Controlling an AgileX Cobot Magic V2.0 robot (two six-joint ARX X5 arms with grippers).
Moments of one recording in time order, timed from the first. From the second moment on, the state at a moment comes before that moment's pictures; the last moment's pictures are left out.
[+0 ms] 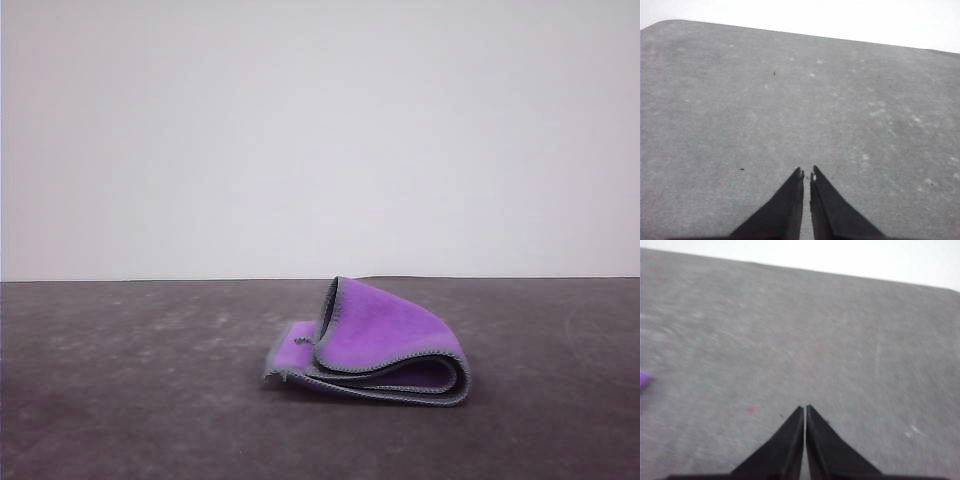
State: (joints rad) left_arx 0.05 0.01 0.06 -0.26 0.05 -0.09; right_arx -0.01 0.09 0.12 -0.28 -0.09 -0.06
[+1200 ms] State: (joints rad) left_arx 0.05 0.01 0.06 -0.26 0.05 -0.10; right_arx -0.04 0.00 0.04 -0.25 0.00 0.01
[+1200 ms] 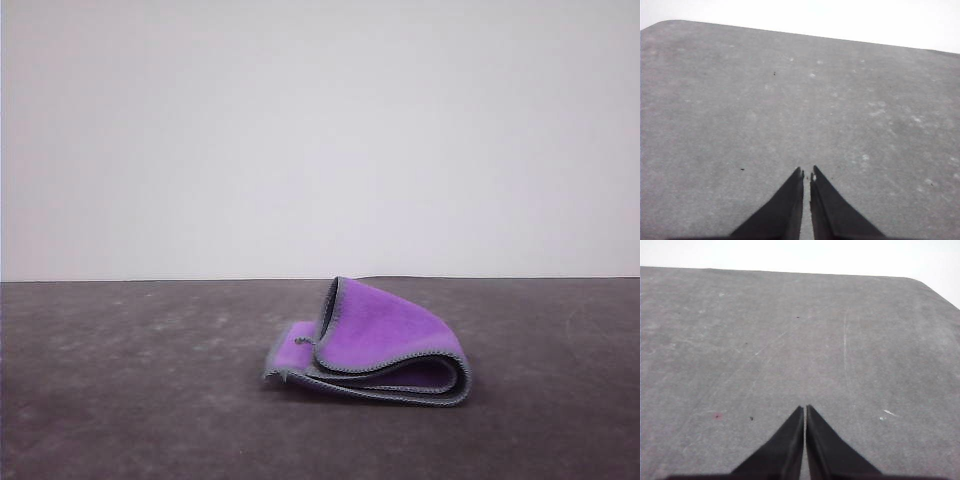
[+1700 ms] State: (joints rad) left_arx 0.05 0.01 0.06 -0.26 0.05 -0.10; right_arx -0.04 0.00 0.04 -0.22 0.00 0.01
